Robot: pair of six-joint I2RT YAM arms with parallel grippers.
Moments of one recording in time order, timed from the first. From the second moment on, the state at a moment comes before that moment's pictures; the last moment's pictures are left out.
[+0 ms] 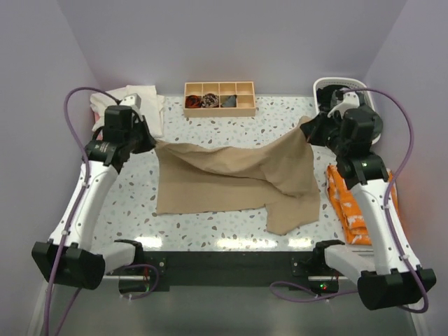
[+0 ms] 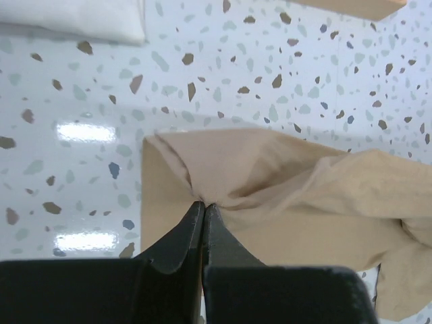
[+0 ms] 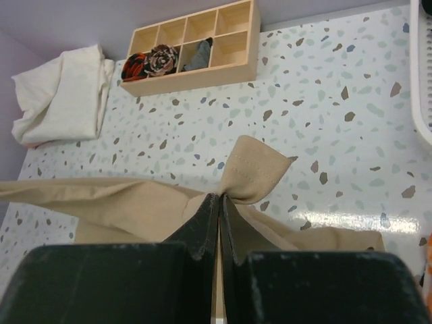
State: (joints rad) left arm -0.14 1.22 1.18 -0.66 0.04 -0.36; right arm 0.12 1.07 1.14 -0.39 -0.13 0.38
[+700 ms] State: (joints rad) left arm -0.17 0.76 1.96 -1.18 -0.03 -0.30; right arm 0.12 0.75 2.13 -1.08 -0.39 0.31
